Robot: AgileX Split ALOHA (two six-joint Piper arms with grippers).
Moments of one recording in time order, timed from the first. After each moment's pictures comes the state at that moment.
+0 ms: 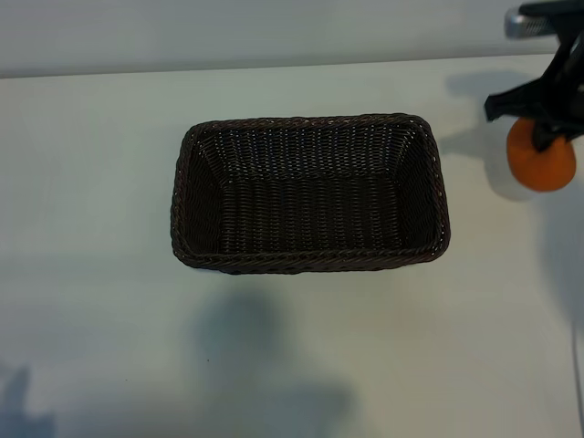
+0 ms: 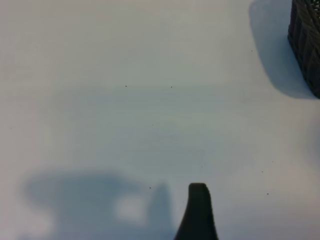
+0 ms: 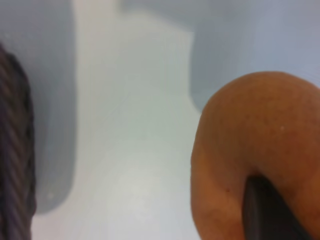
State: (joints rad) left arm -0.01 -0.01 -0.50 -0.02 1.09 0.00; right arm 0.03 1.79 -1.37 -0.02 0.97 0.12
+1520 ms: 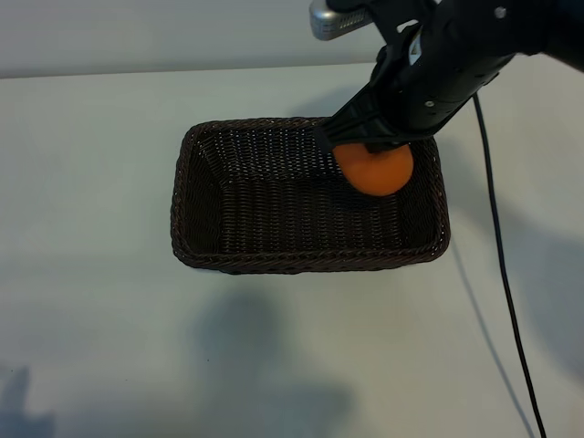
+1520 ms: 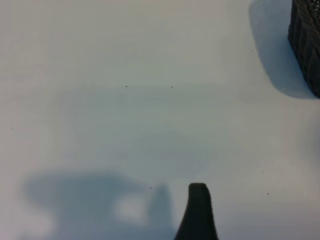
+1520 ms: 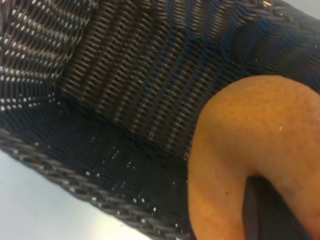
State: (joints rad) left arm -0.01 -0.01 -0.50 -0.02 1.09 0.00; right arm 0.50 1.70 -1.46 0.02 0.93 0.15
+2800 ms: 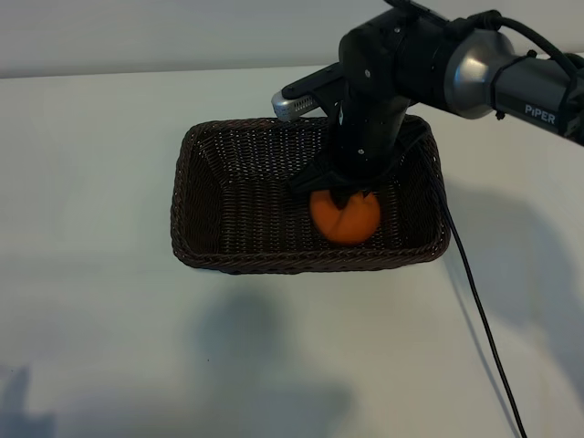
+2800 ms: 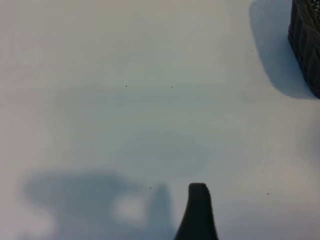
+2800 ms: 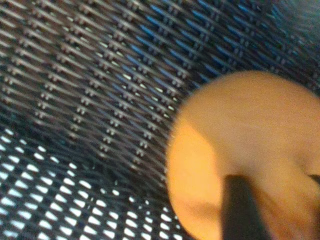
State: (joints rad) left arm -0.01 -0.01 -0.50 -0.02 1.09 0.00; right arm 0.50 2.09 -1.63 0.03 0.99 0.12
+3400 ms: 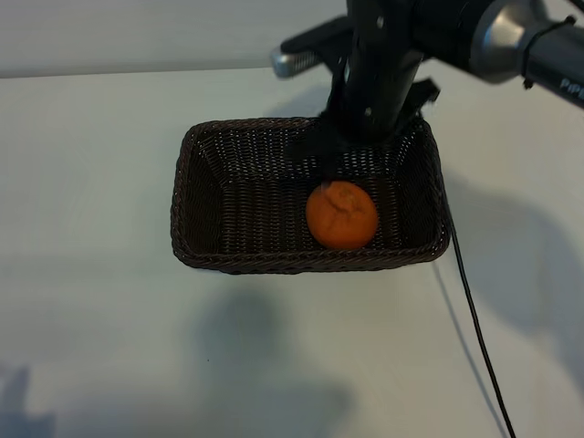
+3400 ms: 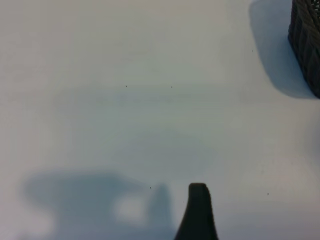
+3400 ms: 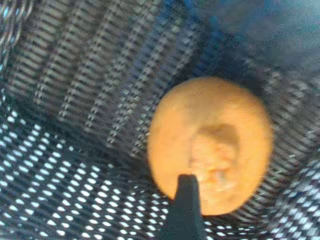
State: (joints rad) left arm -0.01 -0.01 -0.50 -0.02 1.09 0.00; right arm 0.48 2.03 -1.75 0.00 1.10 0.12
